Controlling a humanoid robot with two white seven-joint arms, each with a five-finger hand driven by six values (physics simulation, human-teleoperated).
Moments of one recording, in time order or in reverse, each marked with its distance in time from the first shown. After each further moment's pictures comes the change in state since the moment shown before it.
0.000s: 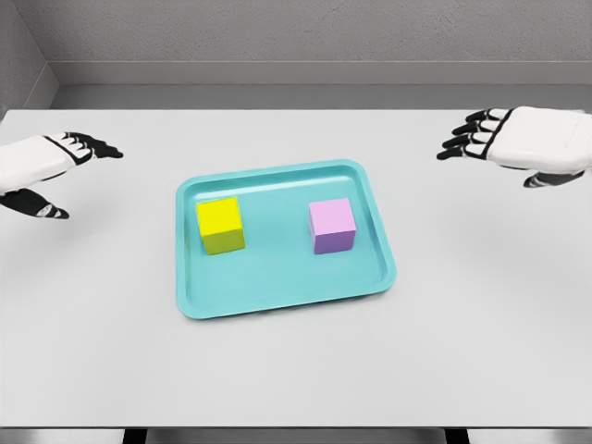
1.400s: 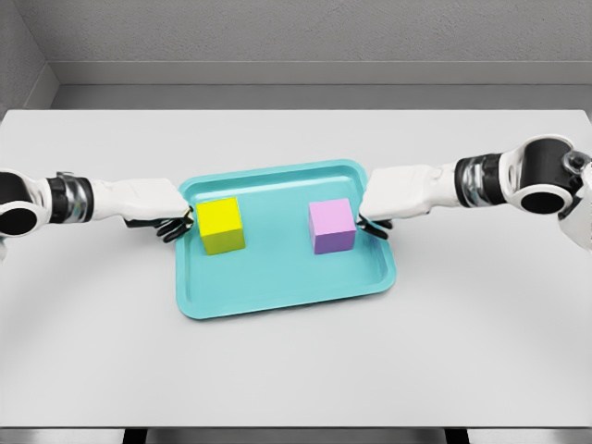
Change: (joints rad) left arm -0.201 -0.312 -0.225 0.074 -0.191 -0.001 -0.290; right arm -0.255 0.334 0.490 0.180 0.119 0.000 0.000
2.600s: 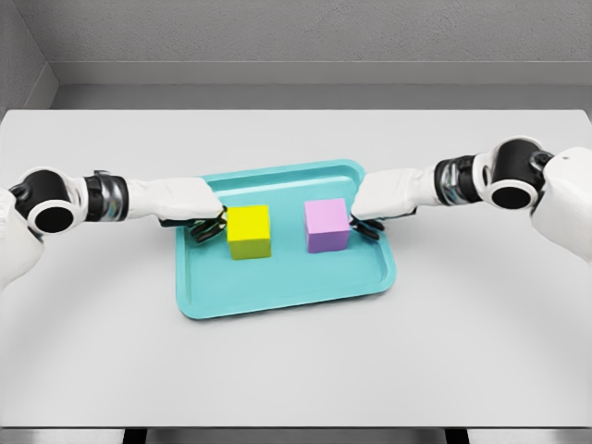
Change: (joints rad) left arm -0.012 -0.096 -0.006 -0.006 -0.010 0.000 0.000; right arm -0.023 0.096 0.051 0.161 0.019 0.003 0.001
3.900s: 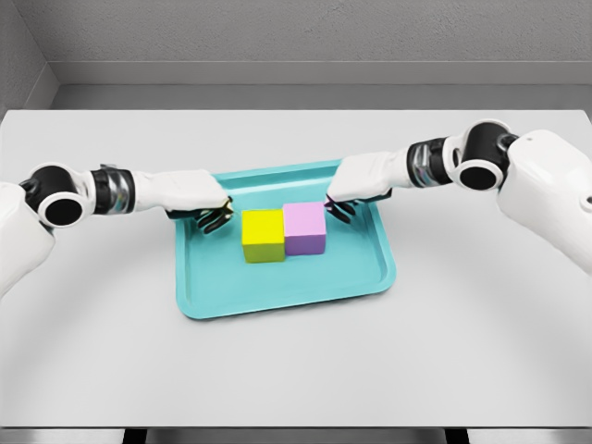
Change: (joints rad) left arm -0.014 -0.052 0.032 0.081 0.004 0.000 0.000; right arm -0.054 0.126 -0.010 0.155 0.008 -0.003 -0.001
